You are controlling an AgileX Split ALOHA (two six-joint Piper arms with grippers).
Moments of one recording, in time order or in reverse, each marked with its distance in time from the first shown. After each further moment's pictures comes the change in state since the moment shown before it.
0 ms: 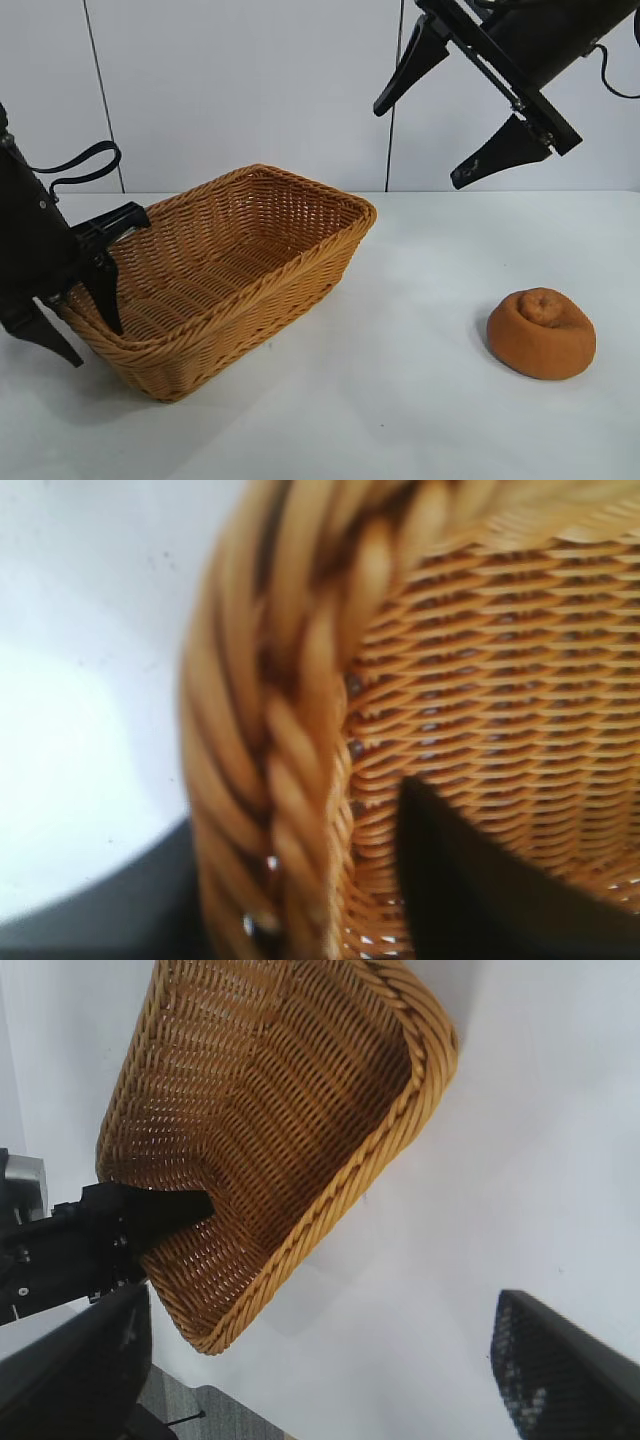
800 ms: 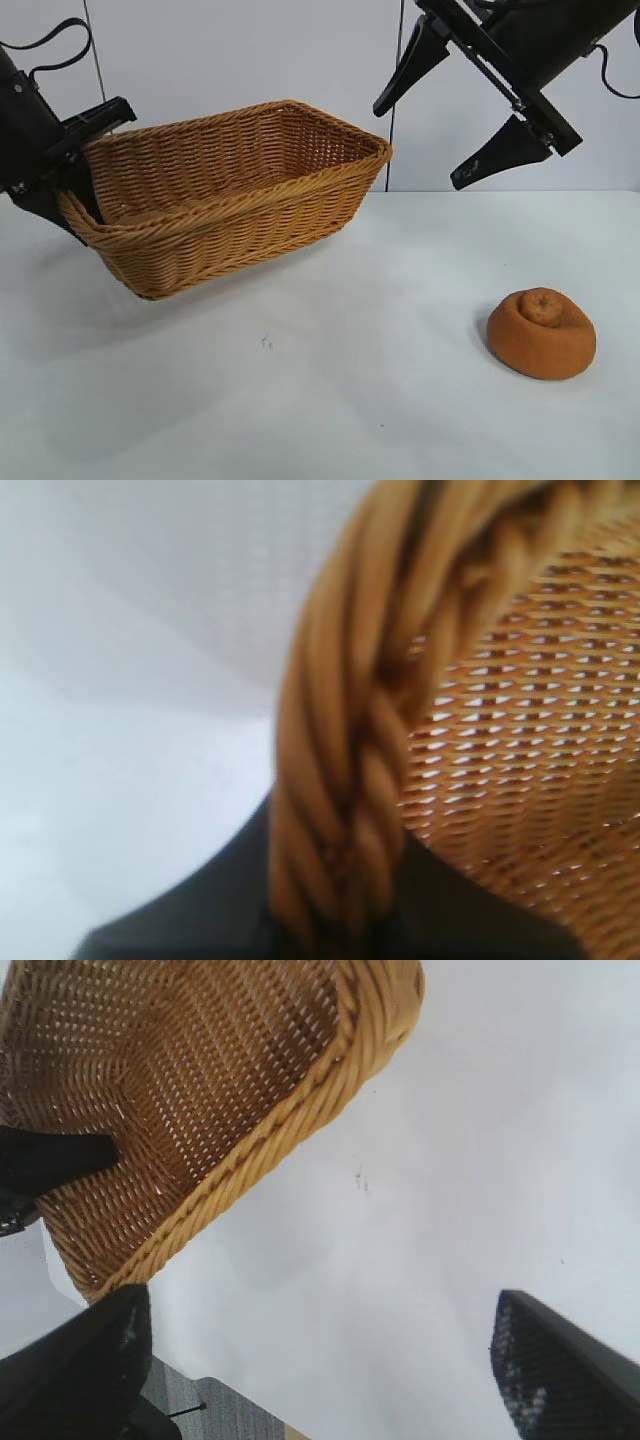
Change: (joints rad) left arm 0.126 0.025 -0.335 -0.050 0.312 0.427; right arm 0.000 0.000 0.000 0.000 0.000 0.000
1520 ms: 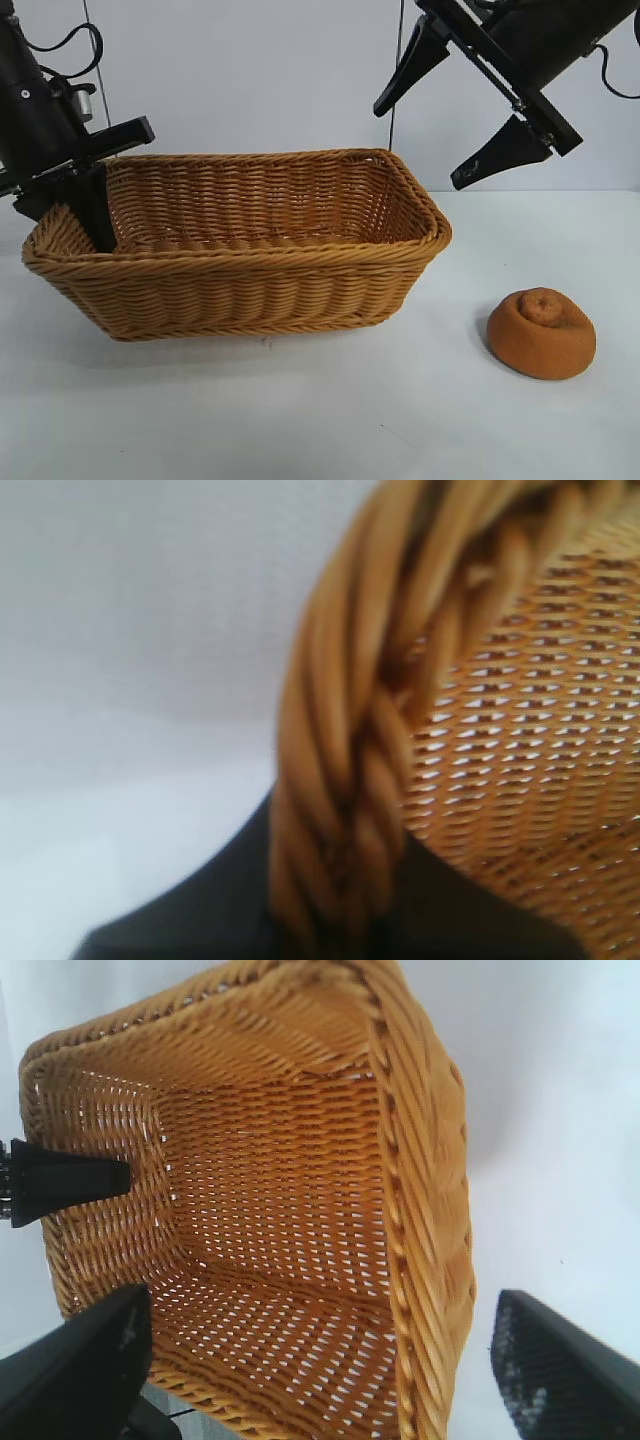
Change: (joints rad) left arm -0.016 0.109 -0.109 0.010 0.188 0.271; right arm 0.000 0.000 0.000 0.000 0.001 0.000
